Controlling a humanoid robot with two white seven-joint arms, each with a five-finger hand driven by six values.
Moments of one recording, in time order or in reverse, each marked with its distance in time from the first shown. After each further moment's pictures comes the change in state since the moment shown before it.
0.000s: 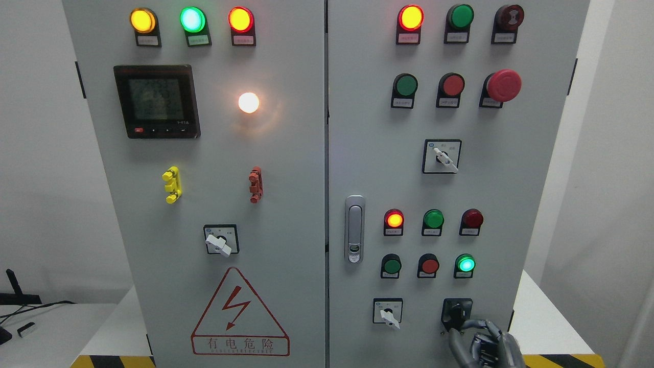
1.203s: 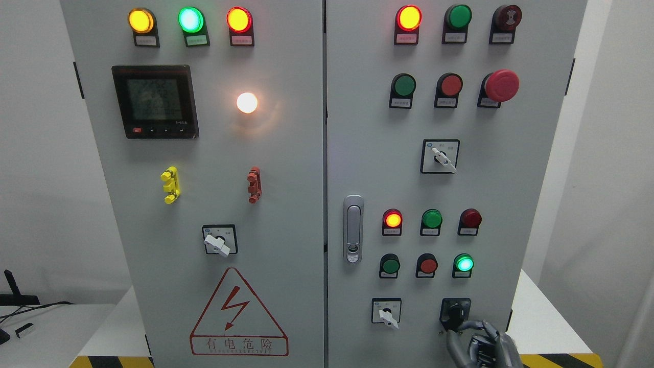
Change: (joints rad) left arm 0.000 0.000 0.000 0.000 0.000 0.000 0.000; right arm 0.001 0.000 0.000 0.003 0.004 0.000 0.007
